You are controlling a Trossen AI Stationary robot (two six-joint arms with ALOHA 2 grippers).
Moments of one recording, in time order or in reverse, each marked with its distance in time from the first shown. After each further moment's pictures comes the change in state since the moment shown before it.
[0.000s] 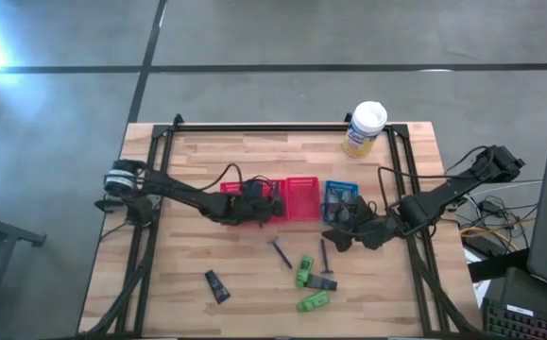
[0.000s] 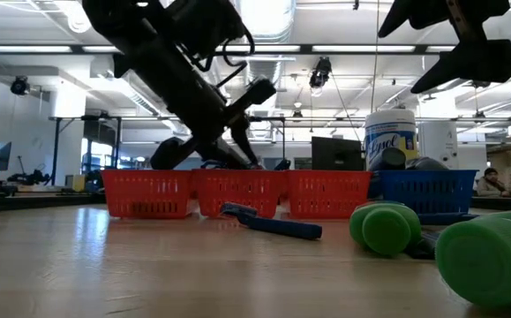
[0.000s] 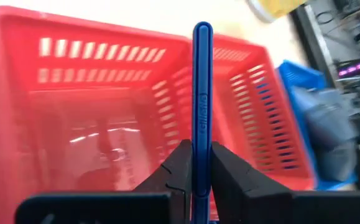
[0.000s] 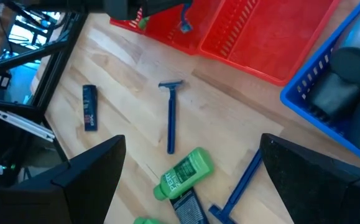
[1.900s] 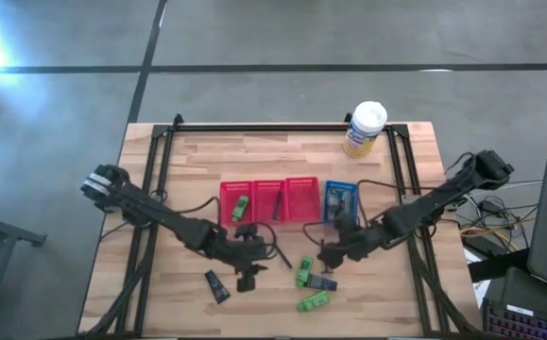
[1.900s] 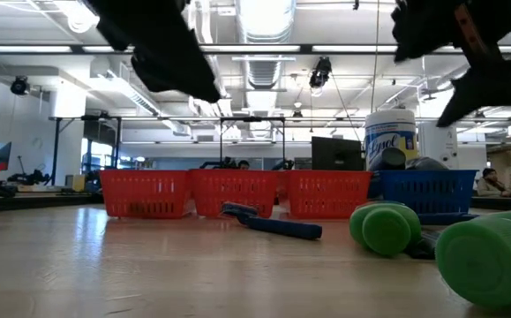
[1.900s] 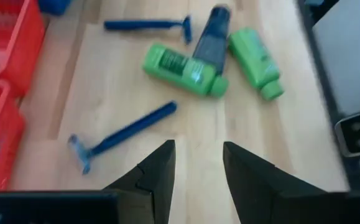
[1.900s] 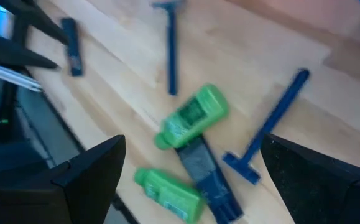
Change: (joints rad) left arm -0.334 -0.139 0.108 -0.260 0.376 0.939; right arm 0.007 0.169 -0.002 0.121 -0.242 0.067
